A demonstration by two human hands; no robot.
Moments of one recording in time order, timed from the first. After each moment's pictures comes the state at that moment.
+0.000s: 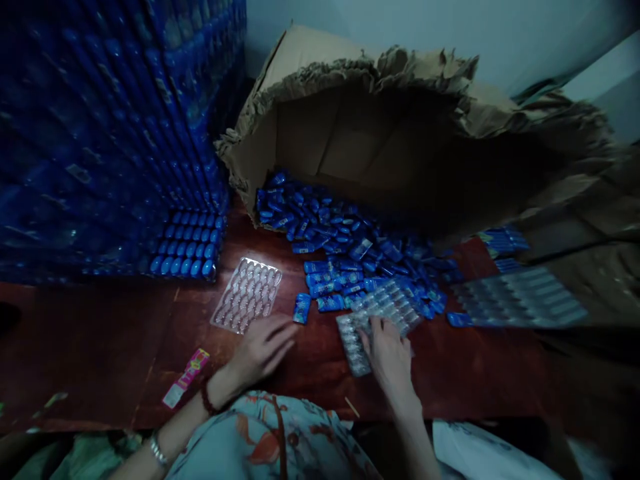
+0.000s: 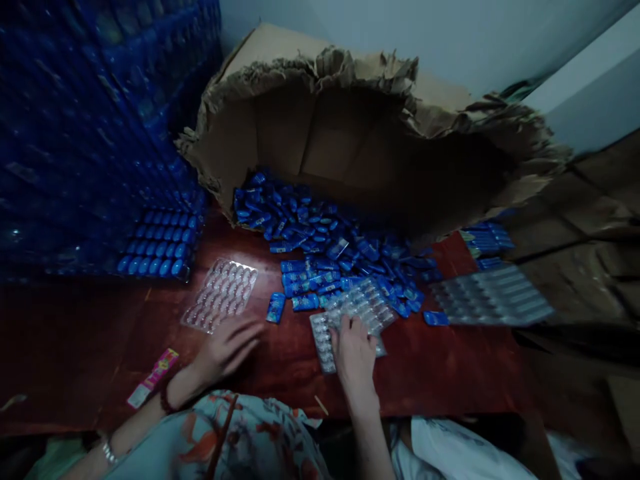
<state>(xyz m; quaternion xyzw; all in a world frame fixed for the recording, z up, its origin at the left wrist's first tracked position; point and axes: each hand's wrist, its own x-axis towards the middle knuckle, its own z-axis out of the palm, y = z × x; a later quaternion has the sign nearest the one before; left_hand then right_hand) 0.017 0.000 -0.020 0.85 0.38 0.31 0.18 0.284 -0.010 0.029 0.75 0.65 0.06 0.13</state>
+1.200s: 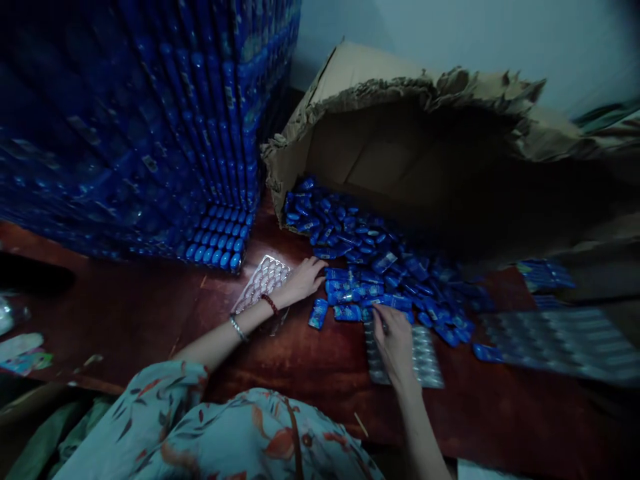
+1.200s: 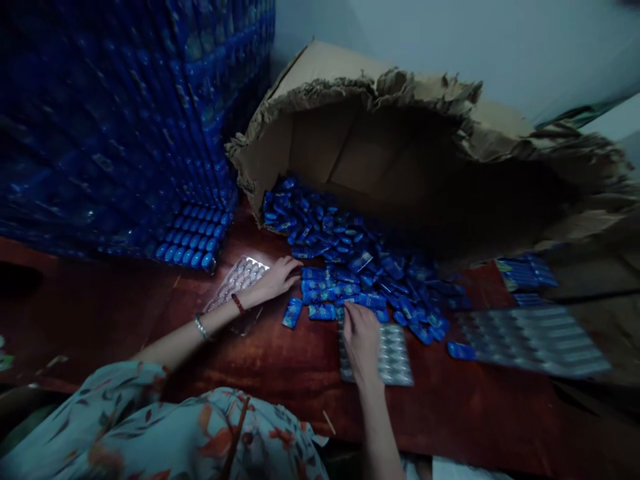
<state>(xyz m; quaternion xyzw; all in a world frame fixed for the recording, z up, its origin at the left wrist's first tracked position) 0.064 0.137 -0.019 0.81 0.47 0.19 0.28 0.304 0.037 -0.014 0.63 0.75 0.01 -0.22</state>
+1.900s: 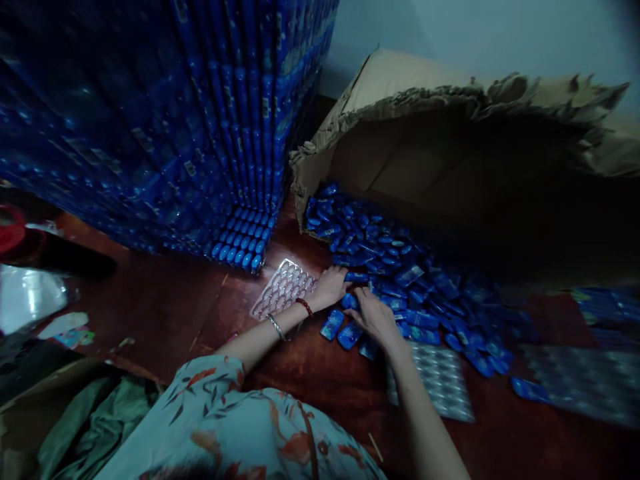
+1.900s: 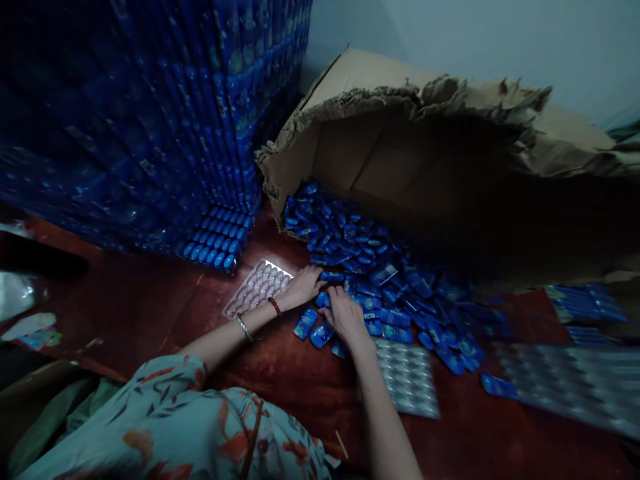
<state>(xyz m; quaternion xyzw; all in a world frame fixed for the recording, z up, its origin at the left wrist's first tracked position) 0.097 0.144 -0.027 0.76 0.57 0.16 0.26 0.237 0.104 0.002 0.57 0.81 -0.10 0.09</state>
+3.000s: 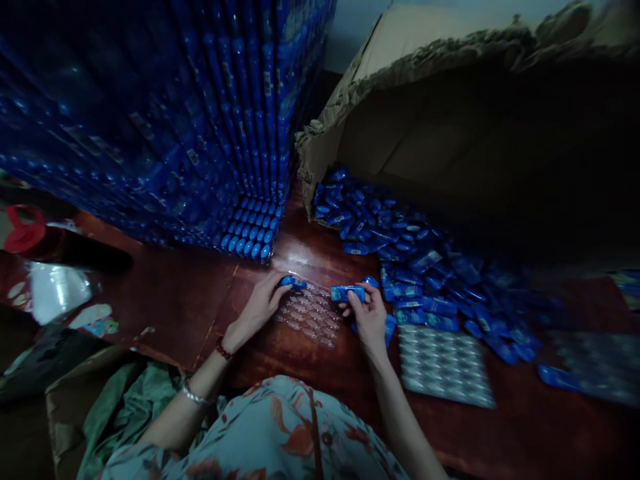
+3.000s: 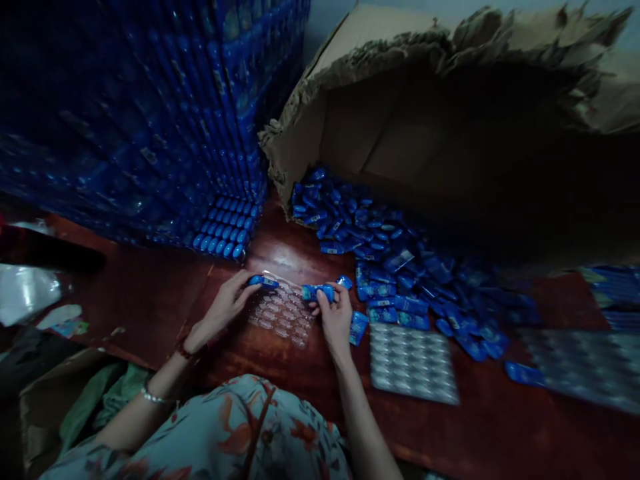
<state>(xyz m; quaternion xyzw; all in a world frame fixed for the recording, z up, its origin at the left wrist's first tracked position) -0.050 0.042 0.000 0.66 0.58 0.35 0.32 0.179 0.054 -0.024 0.61 0.42 -0.49 -0.46</state>
